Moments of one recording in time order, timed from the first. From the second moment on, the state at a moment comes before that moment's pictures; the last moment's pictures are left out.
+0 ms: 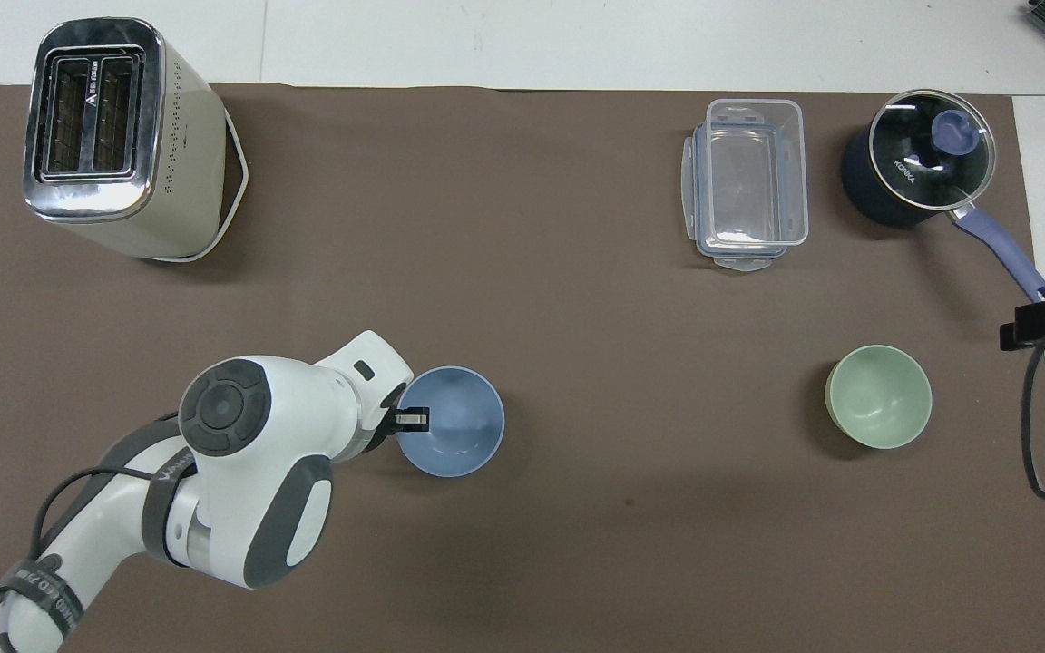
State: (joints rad) left arm -0.52 0.02 -0.06 -2.32 -0.26 2.40 -0.34; right arm 0.04 -0.11 -0.12 -1.63 -0.01 1.51 0.06
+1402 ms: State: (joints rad) left arm -0.34 -0.08 -0.03 -2.04 -0.11 2.04 -0.15; right arm -0.10 0.06 -0.13 -1.86 0.04 1.91 -0.45
